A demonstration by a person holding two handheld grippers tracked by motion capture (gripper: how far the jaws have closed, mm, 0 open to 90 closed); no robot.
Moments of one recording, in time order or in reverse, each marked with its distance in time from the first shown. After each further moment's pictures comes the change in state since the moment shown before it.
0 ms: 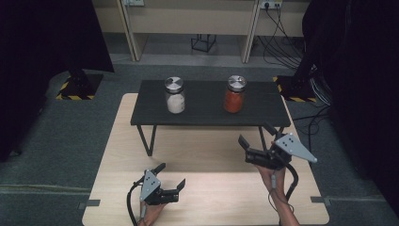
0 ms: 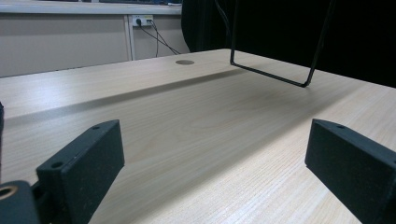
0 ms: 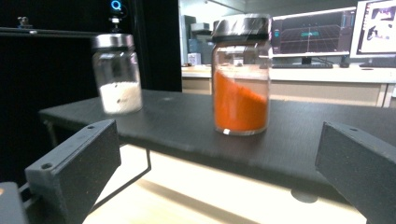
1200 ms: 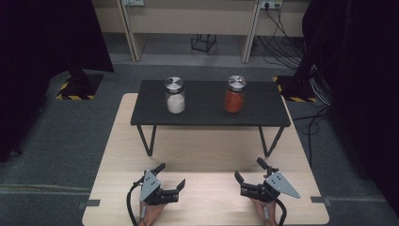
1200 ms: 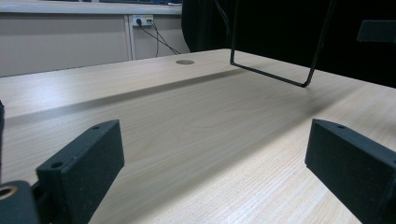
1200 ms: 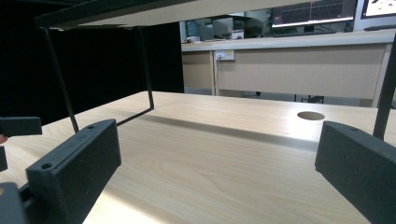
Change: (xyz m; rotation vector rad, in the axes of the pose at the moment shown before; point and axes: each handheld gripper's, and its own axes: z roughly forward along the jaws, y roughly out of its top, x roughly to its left) left arm 0.000 0.000 -0.001 0.000 0.002 -0.003; right arm 0.008 -0.117 -0.032 0.060 -0.014 0.032
